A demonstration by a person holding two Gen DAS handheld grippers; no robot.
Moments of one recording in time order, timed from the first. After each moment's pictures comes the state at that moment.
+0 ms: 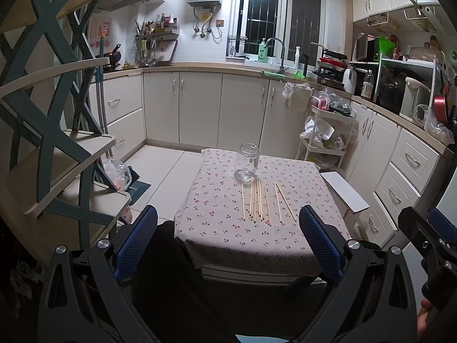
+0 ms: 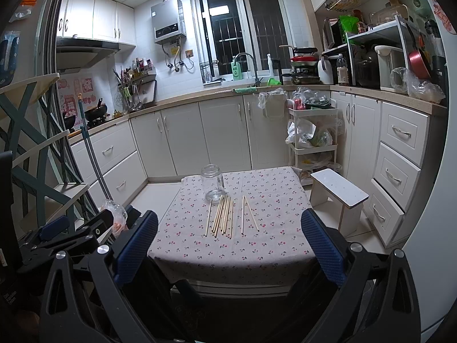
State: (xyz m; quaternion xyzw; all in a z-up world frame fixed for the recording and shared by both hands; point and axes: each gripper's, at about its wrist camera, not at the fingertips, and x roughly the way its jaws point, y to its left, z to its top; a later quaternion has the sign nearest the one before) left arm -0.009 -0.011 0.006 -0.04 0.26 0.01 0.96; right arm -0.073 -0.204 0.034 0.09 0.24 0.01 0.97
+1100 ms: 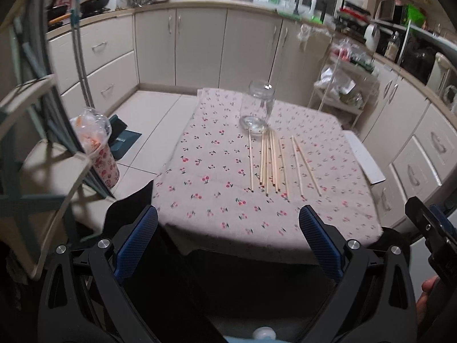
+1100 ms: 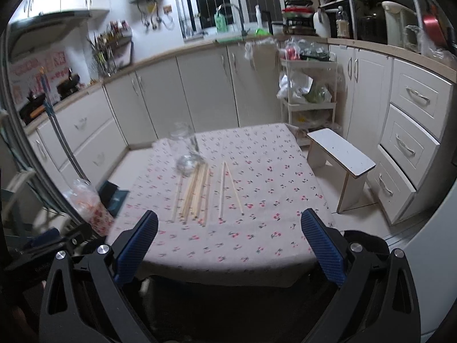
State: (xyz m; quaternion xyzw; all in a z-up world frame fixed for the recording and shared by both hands) left arm 0.152 -0.002 -0.102 -0.02 0.41 0.03 0.91; right arm 0.083 -0.228 -0.068 0.09 0.37 -0.01 0.93
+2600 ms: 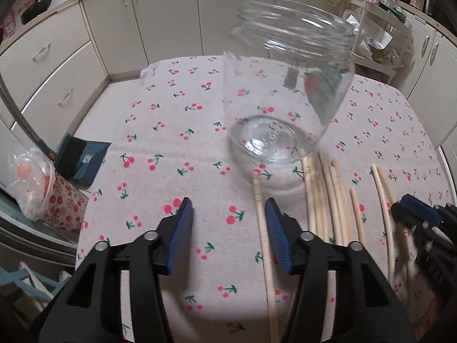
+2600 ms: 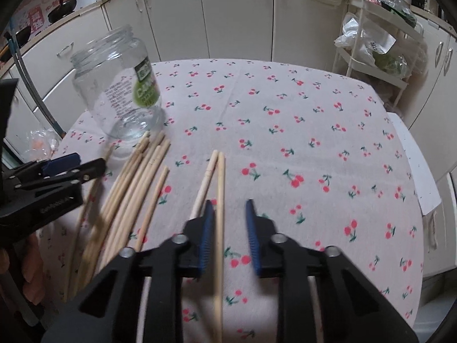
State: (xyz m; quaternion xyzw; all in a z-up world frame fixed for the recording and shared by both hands) left arm 0.469 -0.045 -0.270 0.01 0.48 0.00 0.88; right arm 0.372 -0.226 -0.250 0.02 0.50 0.07 0.86
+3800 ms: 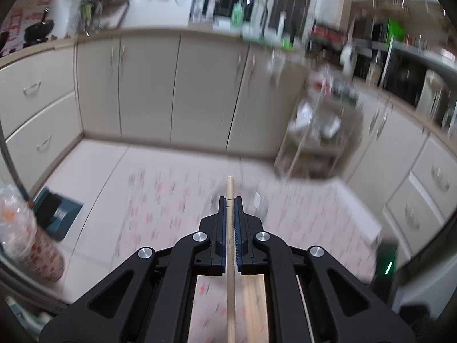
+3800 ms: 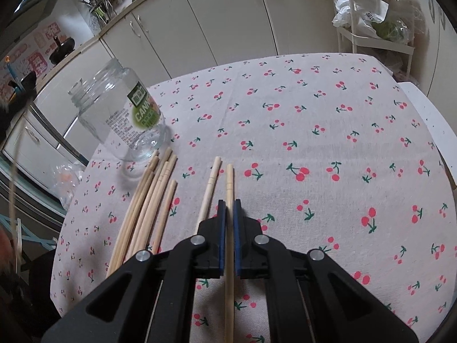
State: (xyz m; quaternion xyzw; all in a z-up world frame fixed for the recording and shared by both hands) left arm 0.444 -0.016 -0.114 -0.07 0.29 -0.10 0.95; right arm 0.369 -0.245 -0.259 0.14 0.48 0.12 0.86
